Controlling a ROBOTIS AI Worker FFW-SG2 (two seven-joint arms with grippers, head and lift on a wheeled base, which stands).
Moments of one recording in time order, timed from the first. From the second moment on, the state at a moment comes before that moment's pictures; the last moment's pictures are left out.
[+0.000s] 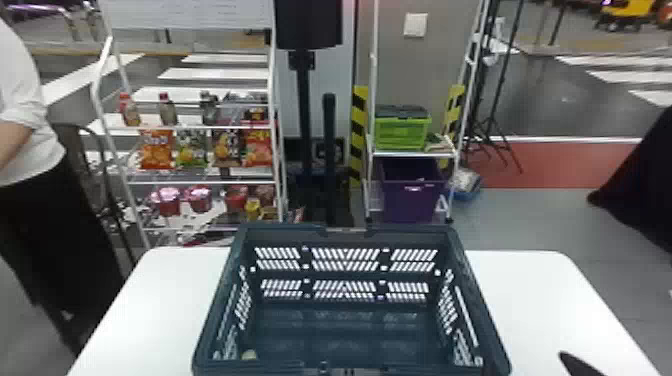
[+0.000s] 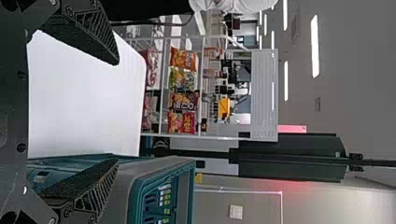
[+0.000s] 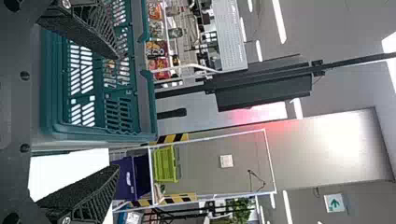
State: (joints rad) left arm 0.85 0.32 -0.06 -2.08 0.21 -0.30 0.35; right arm 0.80 -0.12 0.02 -2.26 -0.22 -0.11 0.08
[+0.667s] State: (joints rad) left arm 0.86 0.32 -0.06 -2.09 0.21 -0.30 0.35; right arm 0.92 -0.06 -0.02 -2.11 -0.21 -0.32 0.16
